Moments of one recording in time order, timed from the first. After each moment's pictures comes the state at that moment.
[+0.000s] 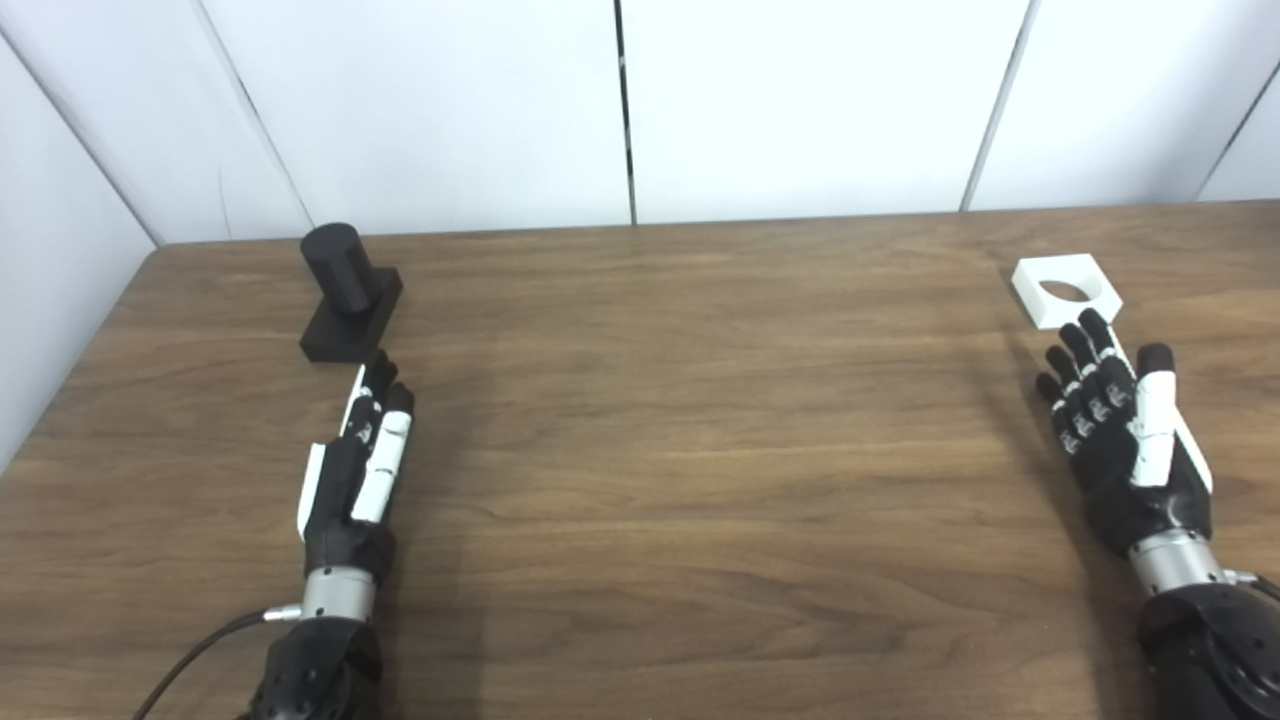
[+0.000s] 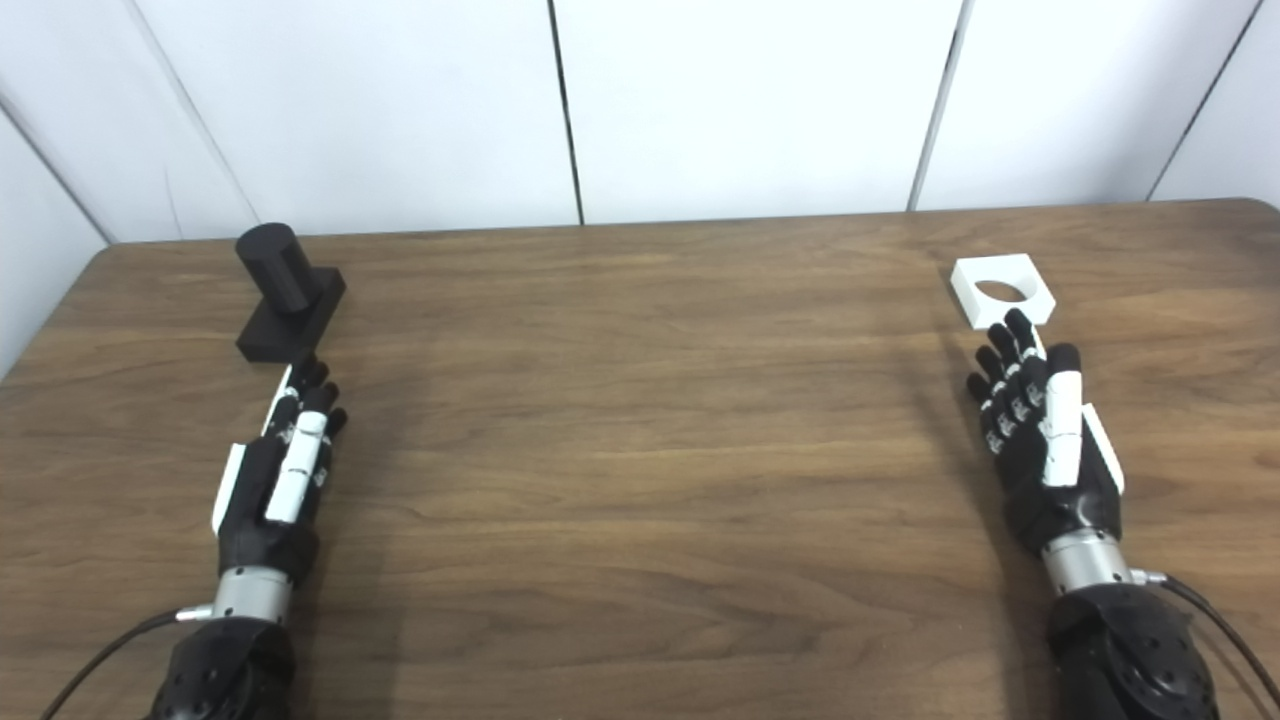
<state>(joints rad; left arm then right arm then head) -0.02 0.08 0.16 -0.11 -0.10 0.06 0.03 -0.02 -0.24 -0.27 -0.07 0.36 0.11 0.14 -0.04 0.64</state>
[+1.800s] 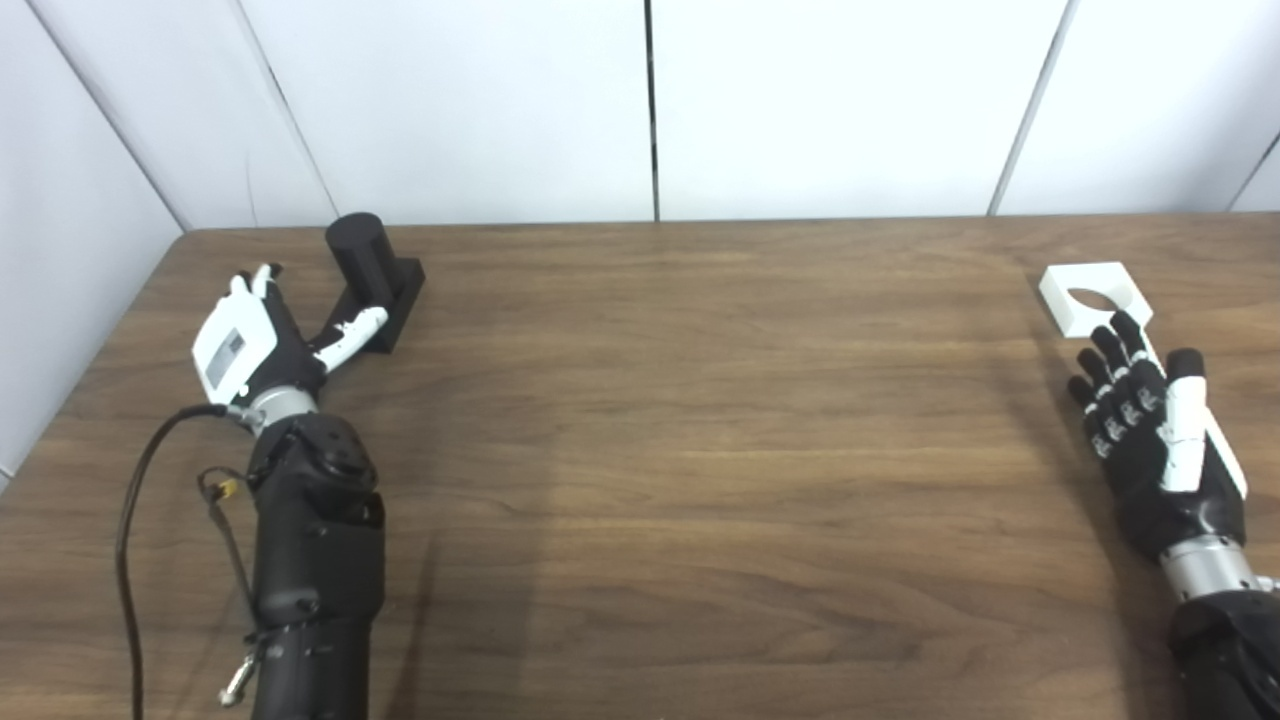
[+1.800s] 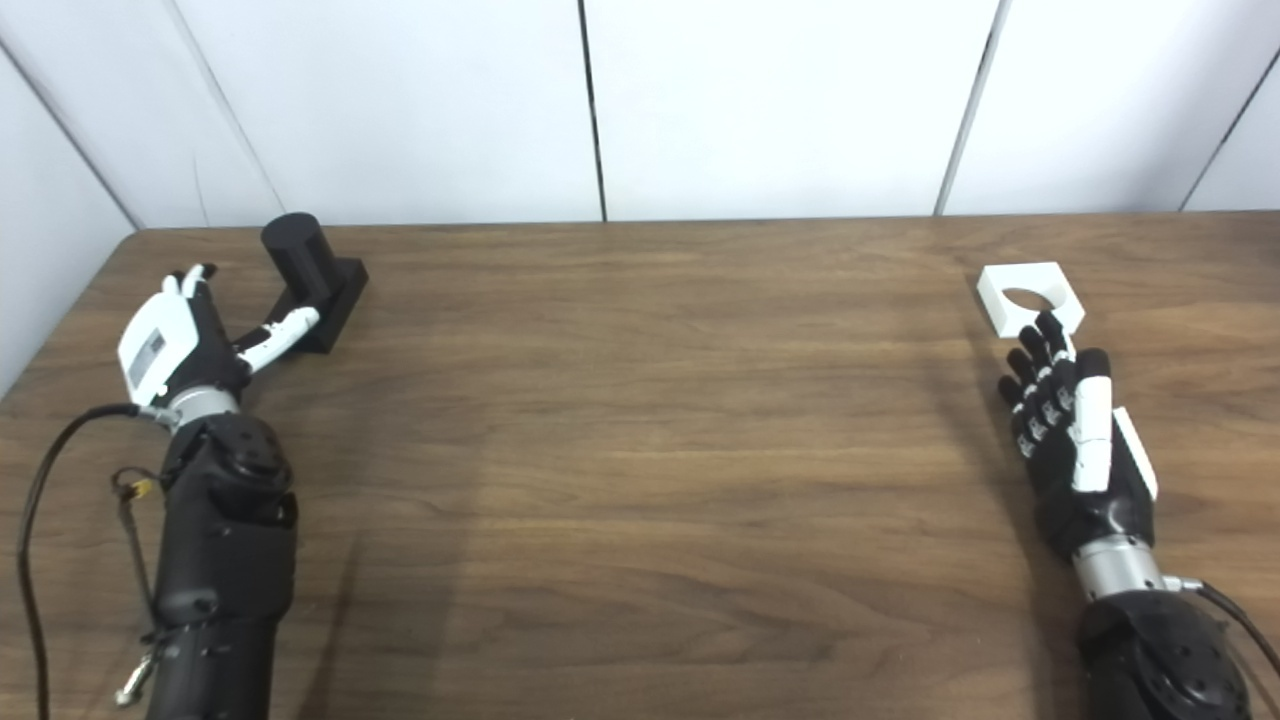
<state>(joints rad) -0.44 0.13 0.29 0.24 1.02 0.47 0.05 -0.04 -0.26 -0.27 -0.03 0.34 0.08 0.15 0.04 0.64</state>
